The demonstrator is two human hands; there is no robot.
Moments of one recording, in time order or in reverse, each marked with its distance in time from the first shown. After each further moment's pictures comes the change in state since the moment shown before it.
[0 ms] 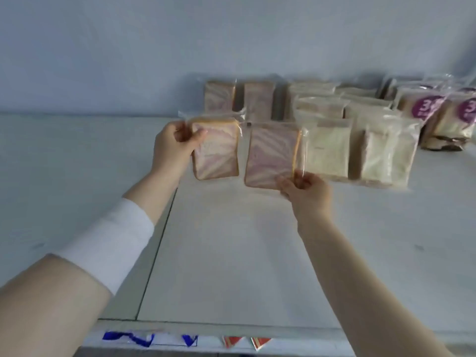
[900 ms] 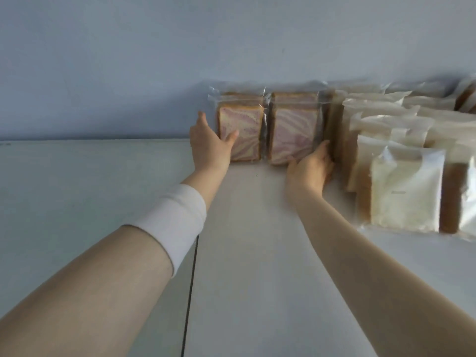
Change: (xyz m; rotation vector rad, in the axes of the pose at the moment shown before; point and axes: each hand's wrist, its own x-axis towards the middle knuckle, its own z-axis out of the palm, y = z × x) left_hand 0.140 -0.038 0.065 0.405 0.007 0.035; right_hand 0.147 -0.004 0.132 -0.601 0.236 -0.119
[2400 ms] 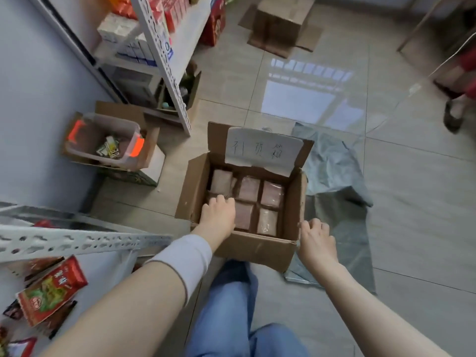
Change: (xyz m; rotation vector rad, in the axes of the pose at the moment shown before) left_hand -0.884 0.252 0.490 0.914 -1.545 1.392; right_hand -0.305 0.757 -0.642 -0.621 -0.165 1.129
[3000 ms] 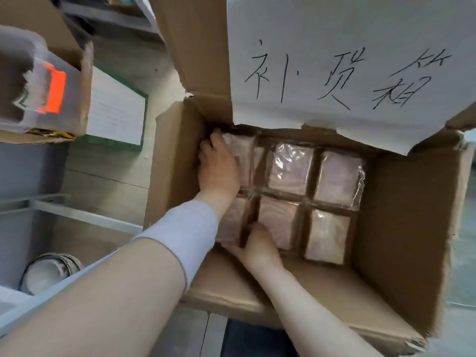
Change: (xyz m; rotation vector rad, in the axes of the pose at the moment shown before) left_hand 0.324 -0.071 0.169 -0.476 0.249 -0.408; right_hand 0.252 -0.169 0.238 0.709 -0.517 -0.010
